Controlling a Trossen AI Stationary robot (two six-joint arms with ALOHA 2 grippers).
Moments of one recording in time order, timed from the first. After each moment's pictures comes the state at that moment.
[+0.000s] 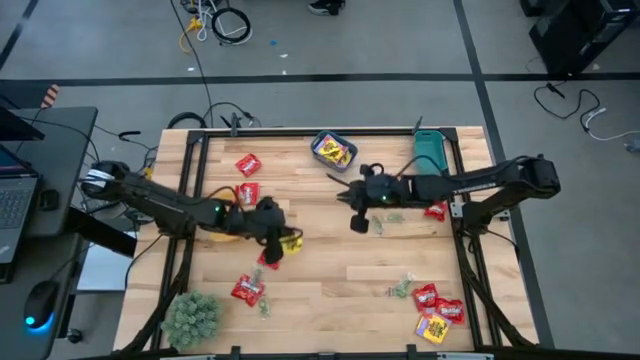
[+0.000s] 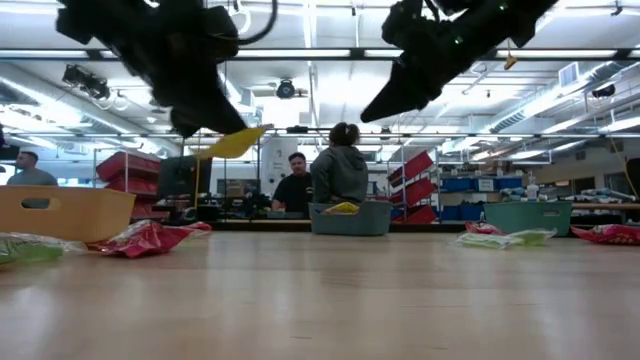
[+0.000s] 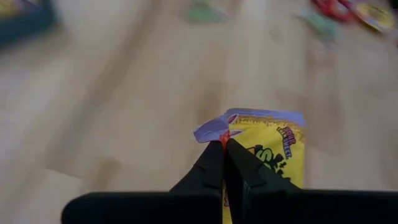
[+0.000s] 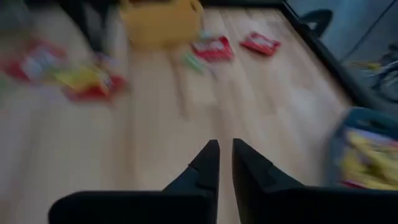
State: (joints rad) left arm -0.20 1.28 0.68 -0.06 -0.27 -0.41; right arm -0.03 1.41 0.85 -0.01 0.19 0.05
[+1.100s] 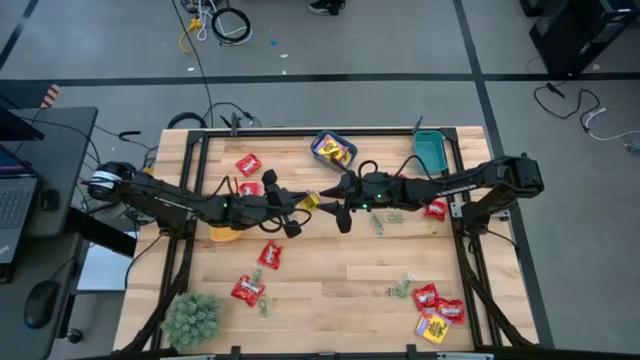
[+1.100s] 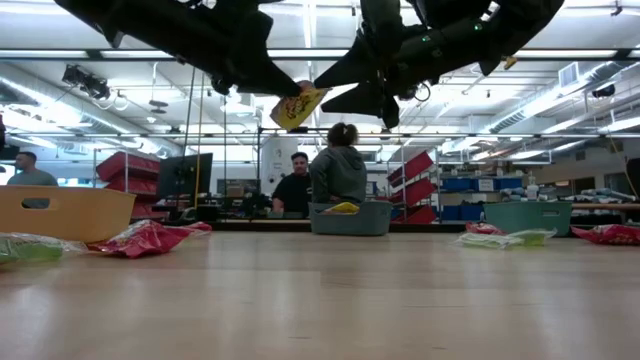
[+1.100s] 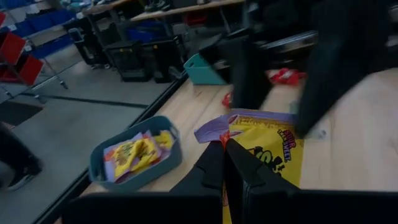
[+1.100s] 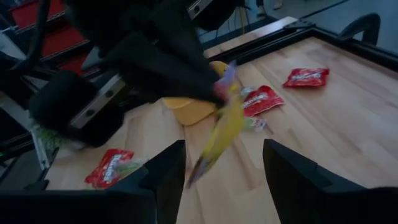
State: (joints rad) left arm -0.13 1.36 0.68 0.40 -0.62 0.03; right arm -0.06 1.55 0.83 0.41 0.04 0.37
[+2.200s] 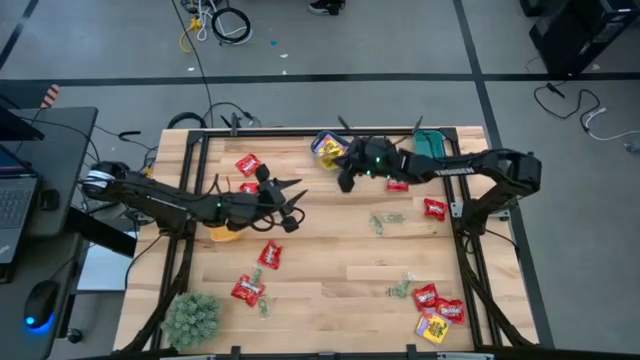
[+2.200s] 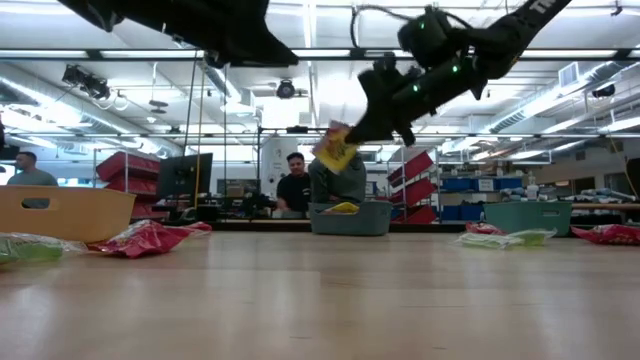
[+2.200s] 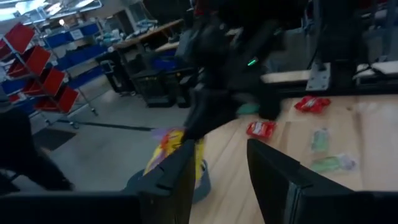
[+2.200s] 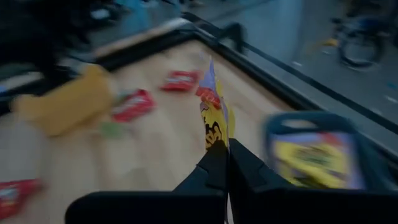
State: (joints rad) left arm -0.16 1.29 0.68 0.48 -0.73 0.18; right arm -0.38 1.55 0.83 0.30 0.06 0.21
